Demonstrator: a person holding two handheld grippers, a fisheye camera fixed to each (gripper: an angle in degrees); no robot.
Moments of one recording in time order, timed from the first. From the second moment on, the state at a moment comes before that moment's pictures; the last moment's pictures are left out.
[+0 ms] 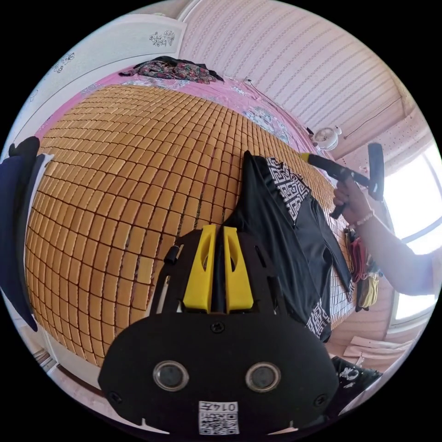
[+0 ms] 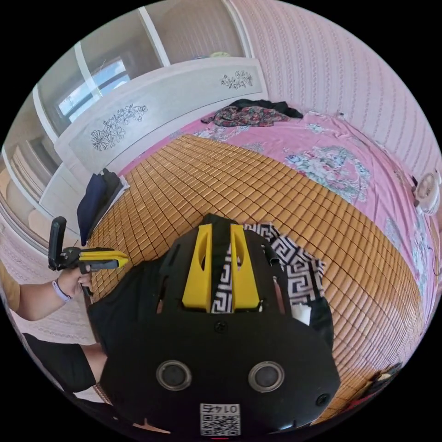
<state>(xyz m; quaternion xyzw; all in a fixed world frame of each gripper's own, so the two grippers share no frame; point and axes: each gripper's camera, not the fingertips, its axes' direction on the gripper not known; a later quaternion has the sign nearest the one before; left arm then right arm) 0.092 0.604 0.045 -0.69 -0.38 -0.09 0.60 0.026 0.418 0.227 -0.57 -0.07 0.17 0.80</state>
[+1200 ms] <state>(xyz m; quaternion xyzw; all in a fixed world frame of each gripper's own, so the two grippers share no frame) 0.339 1.061 0.328 -0.90 0.02 0.07 0.43 0.104 0.399 -0.385 -0.51 0.44 0.46 0.58</state>
